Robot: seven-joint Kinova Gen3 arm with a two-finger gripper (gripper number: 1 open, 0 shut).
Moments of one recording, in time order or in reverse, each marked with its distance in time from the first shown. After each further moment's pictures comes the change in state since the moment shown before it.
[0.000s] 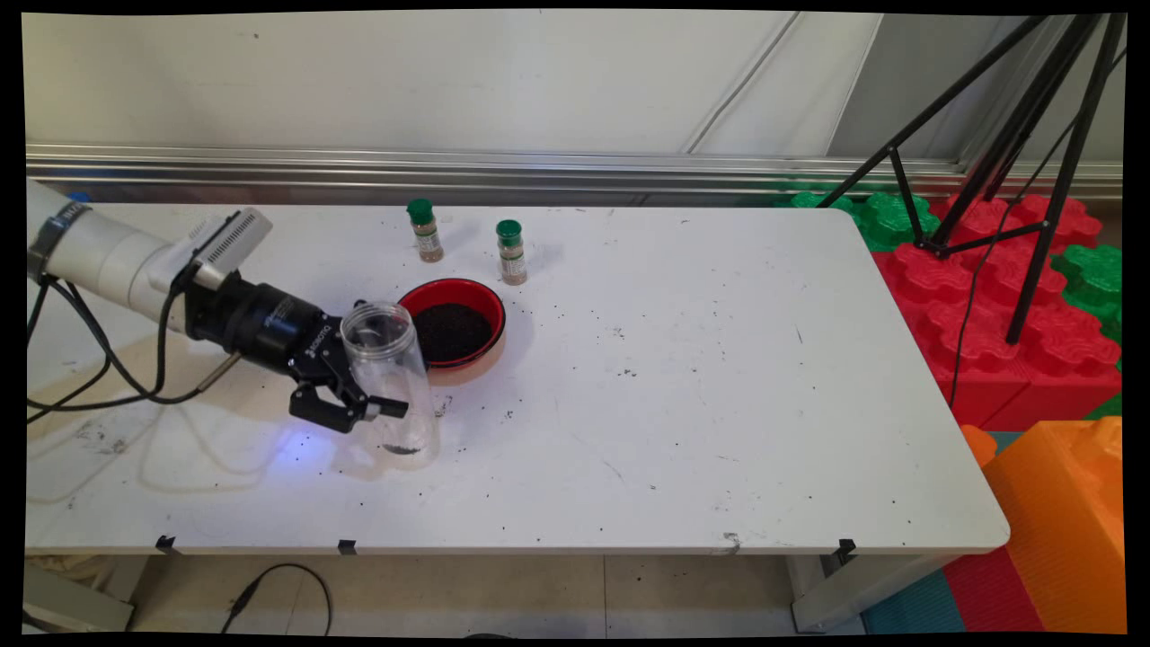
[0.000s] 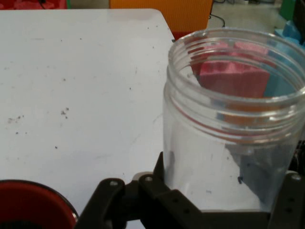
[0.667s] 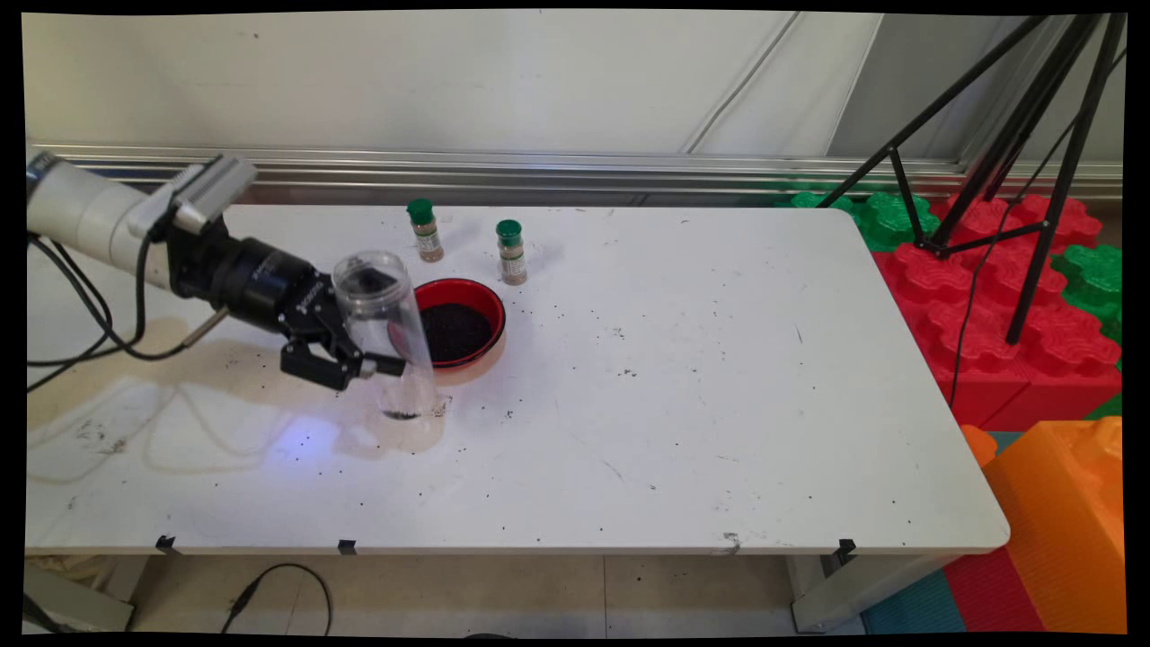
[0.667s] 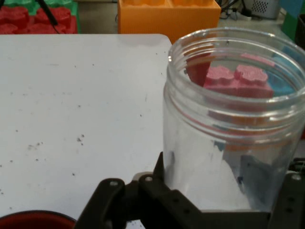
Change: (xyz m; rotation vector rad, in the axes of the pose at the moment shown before) arm 0.037 -0.011 -0.019 0.010 0.031 -0.011
